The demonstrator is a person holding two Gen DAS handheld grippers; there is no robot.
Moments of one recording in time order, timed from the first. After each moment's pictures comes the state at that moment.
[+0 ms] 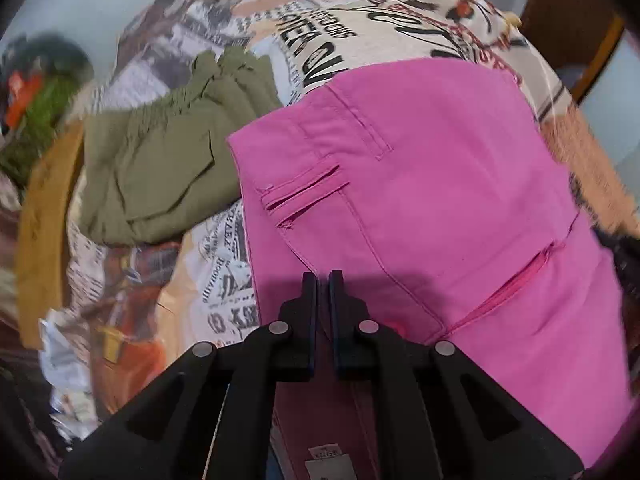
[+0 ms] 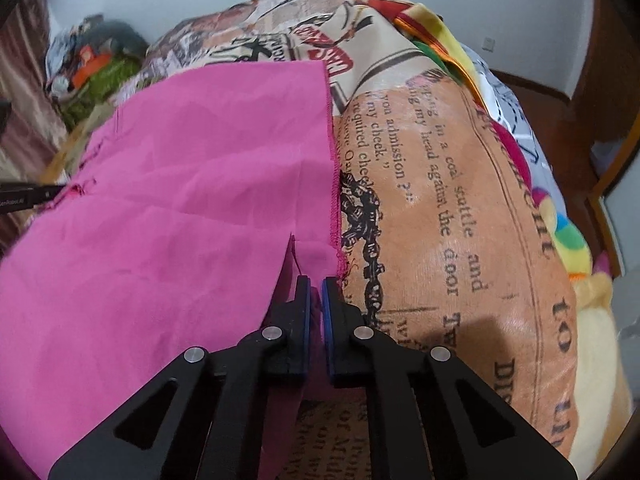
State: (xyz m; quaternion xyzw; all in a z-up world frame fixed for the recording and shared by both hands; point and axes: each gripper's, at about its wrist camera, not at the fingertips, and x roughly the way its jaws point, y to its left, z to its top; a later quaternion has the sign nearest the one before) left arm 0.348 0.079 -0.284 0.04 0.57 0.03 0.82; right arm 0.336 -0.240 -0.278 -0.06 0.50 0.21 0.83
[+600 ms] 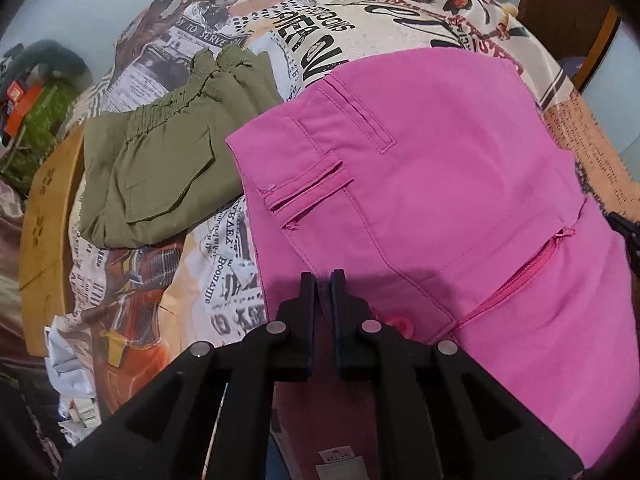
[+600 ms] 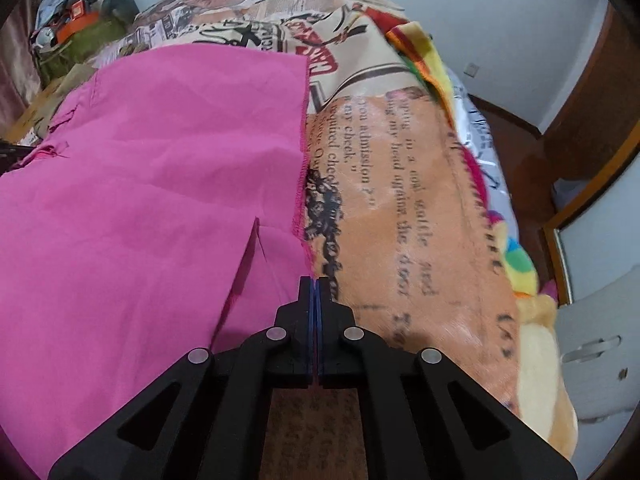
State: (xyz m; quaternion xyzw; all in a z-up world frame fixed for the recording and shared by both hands) left arm 0.344 0.089 -0.291 0.04 0.57 0.02 0.82; right arm 0.323 -0.245 -0.266 -0.14 0.49 0.16 0.85
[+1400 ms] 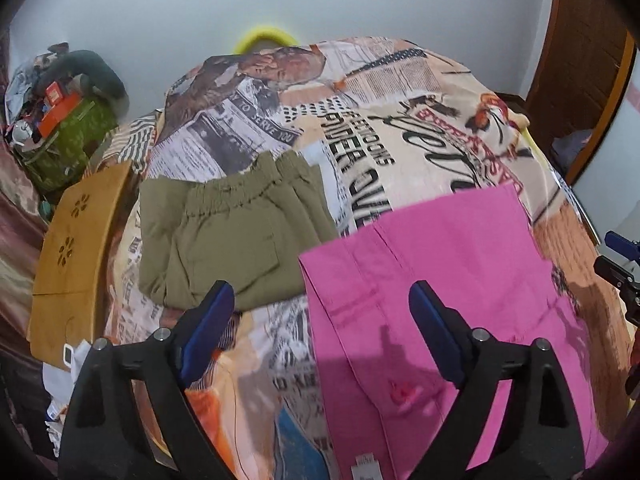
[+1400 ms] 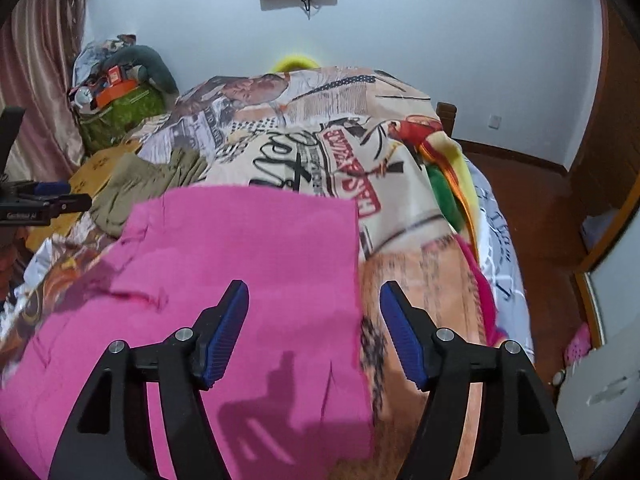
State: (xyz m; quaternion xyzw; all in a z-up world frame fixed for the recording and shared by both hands) left arm 0.357 0.117 -0.201 0.00 0.46 0.06 0.88; right arm 0.364 -0.202 -0.191 -0.05 0.40 0.24 0.88
